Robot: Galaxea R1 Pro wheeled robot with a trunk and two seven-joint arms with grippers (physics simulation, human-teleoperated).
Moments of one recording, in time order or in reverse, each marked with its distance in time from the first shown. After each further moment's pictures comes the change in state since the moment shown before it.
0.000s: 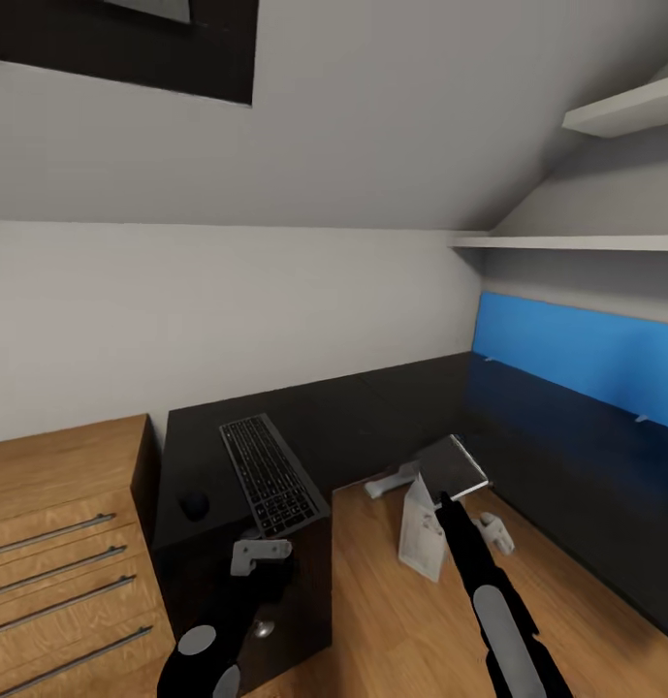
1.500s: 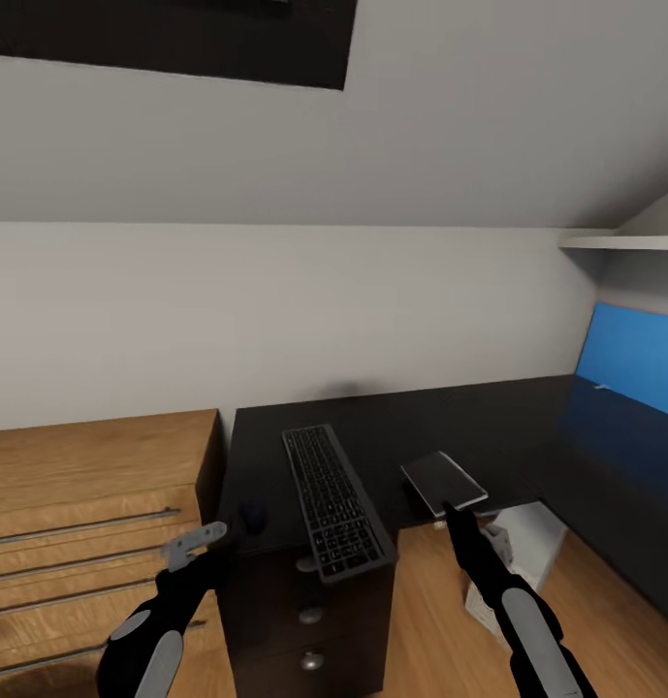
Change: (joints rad) left arm 0.000 -0.002 0.293 -0.007 0.174 -0.001 -0.011; right arm 0.000 -0.075 -0.019 0.030 -0.300 0.180 0.005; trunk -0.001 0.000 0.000
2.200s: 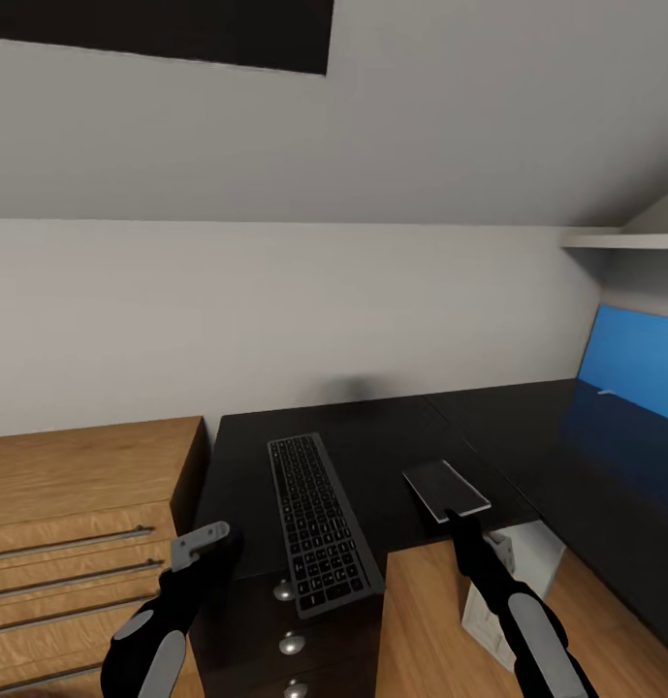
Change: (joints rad) left arm 0.000 -0.009 -0.006 0.000 0.000 -0.001 0.001; right arm 0.000 -0.004 -0.028 0.039 -0.077 0.026 0.003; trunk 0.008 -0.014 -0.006
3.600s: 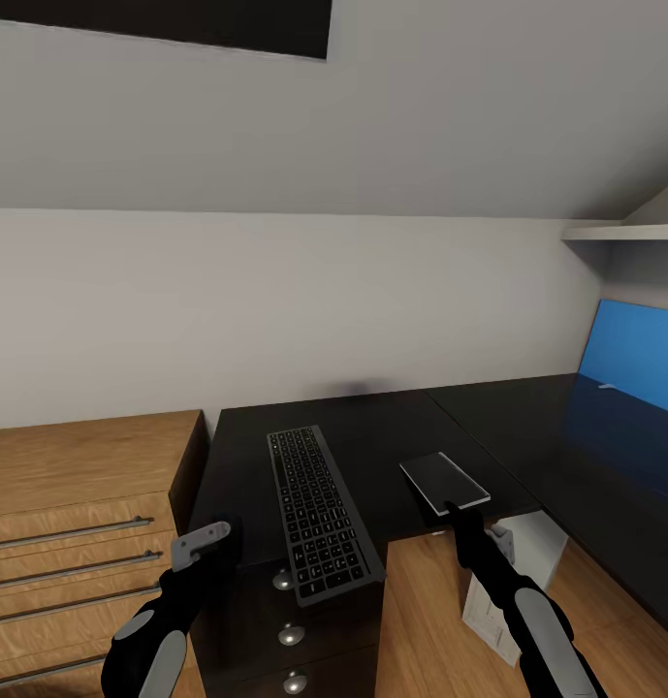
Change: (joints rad) left arm 0.000 -0.001 -0.003 0.000 0.000 0.001 0.001; right arm 0.000 -0.013 0.000 -0.040 -0.034 0.043 0.002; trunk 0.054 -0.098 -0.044
